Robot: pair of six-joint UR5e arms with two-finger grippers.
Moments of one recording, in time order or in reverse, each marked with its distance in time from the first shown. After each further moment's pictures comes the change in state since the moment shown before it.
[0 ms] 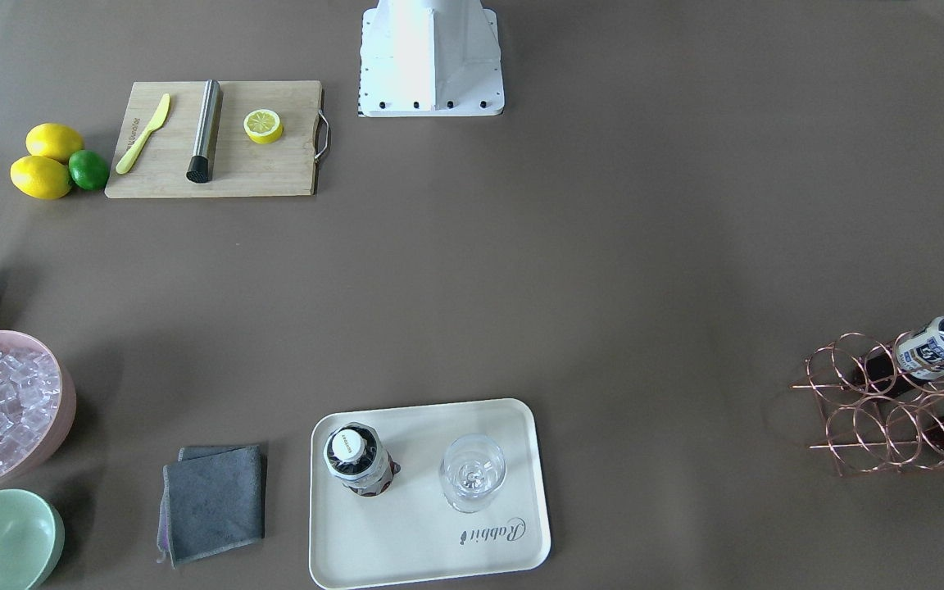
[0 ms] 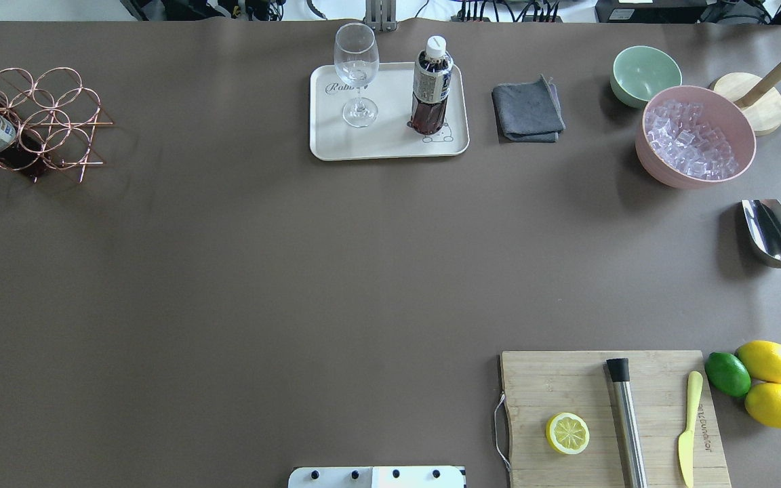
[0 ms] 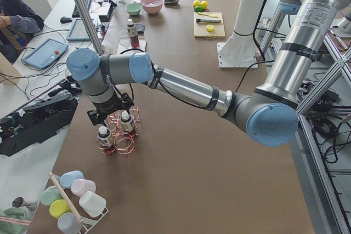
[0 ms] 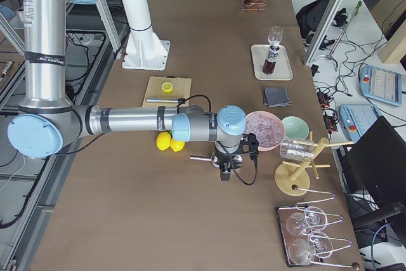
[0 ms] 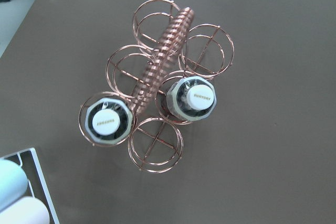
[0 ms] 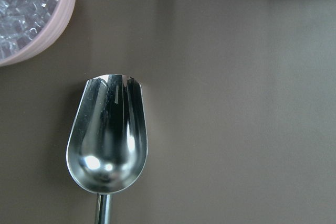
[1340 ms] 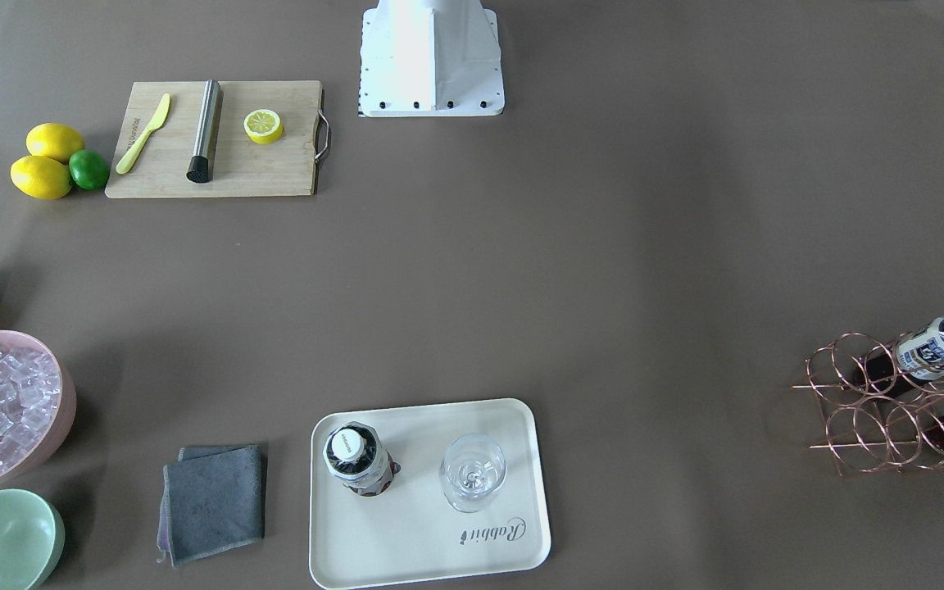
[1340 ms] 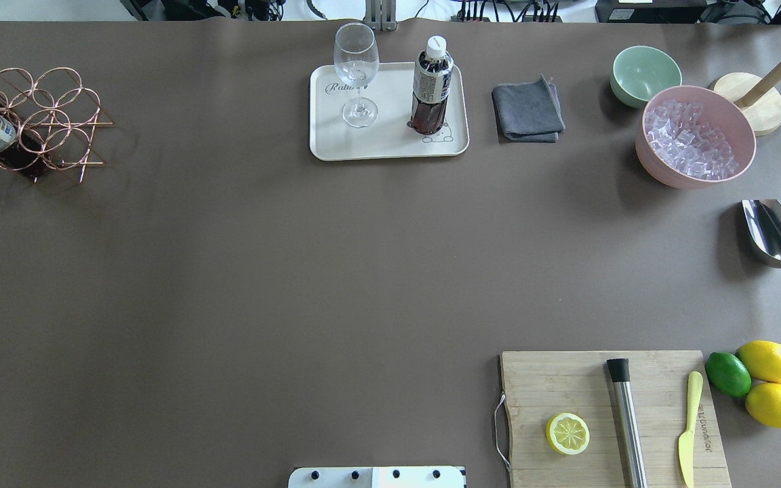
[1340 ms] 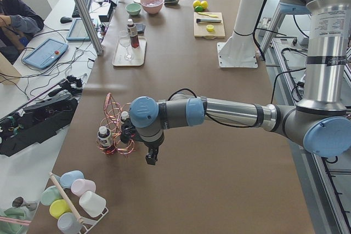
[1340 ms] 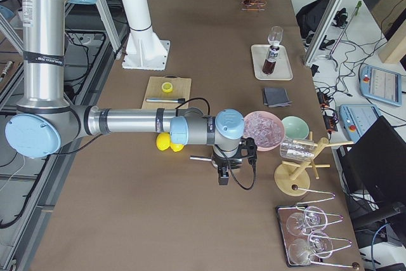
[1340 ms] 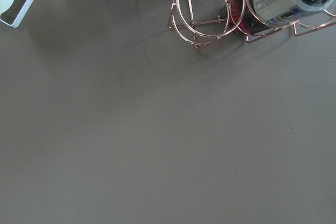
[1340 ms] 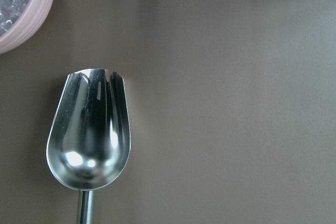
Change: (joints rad) left arm 0.037 0.407 -0.169 -0.246 0.015 -0.857; right arm 0.007 -0.009 -0.013 0.006 -0.024 -0.012
